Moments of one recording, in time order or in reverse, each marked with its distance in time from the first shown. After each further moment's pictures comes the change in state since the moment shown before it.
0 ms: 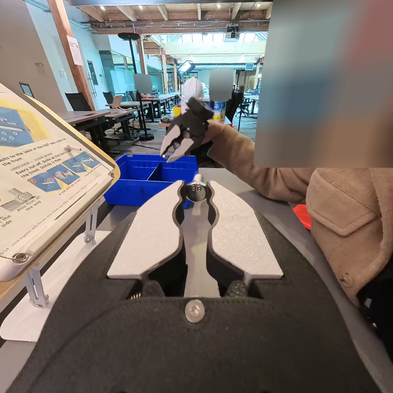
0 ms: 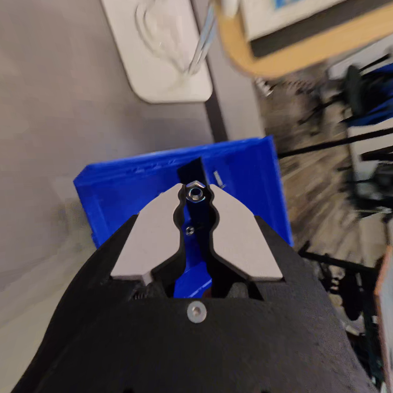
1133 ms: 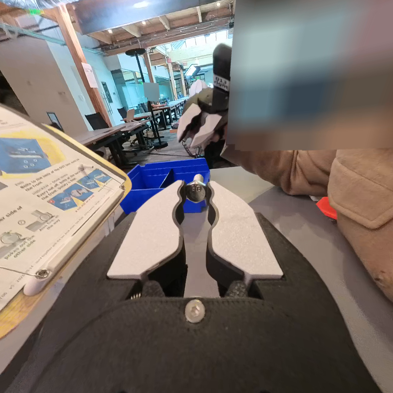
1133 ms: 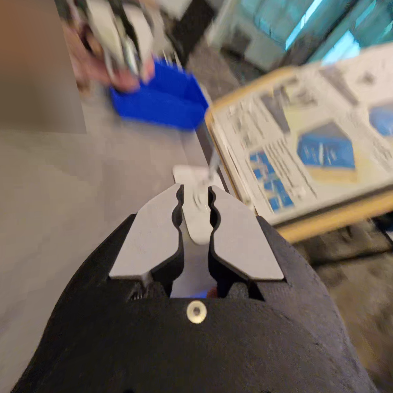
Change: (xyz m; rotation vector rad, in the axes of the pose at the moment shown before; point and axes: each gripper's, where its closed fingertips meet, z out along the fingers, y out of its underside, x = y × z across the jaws) left arm 0.006 -0.004 0.006 0.009 -0.043 0.150; right arm -0.037 -0.158 -0.065 0.551 -0.128 0.086
